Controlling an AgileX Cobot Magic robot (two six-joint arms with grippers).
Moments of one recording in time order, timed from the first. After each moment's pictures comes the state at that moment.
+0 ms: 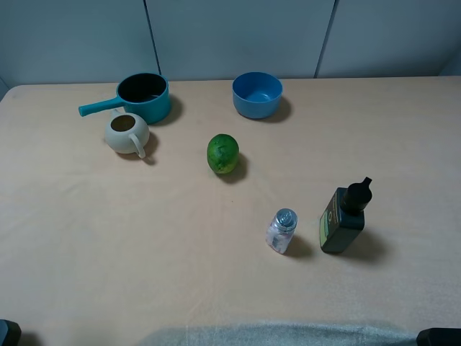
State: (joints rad) left arm -0.02 0.00 -0.49 0.15 1.05 0.07; right arm 0.03 -0.01 -0.50 0.00 1.01 -0.01
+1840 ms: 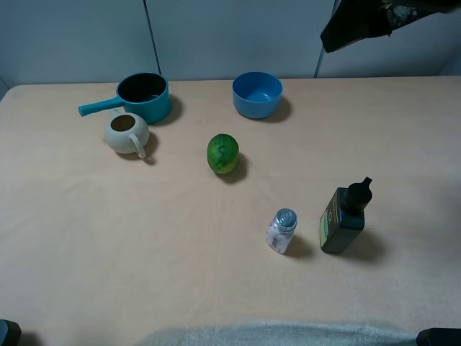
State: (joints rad) left arm -0.02 0.00 -0.49 0.15 1.05 0.07; right arm 0.42 1.30 -1.19 0.16 0.88 -0.19
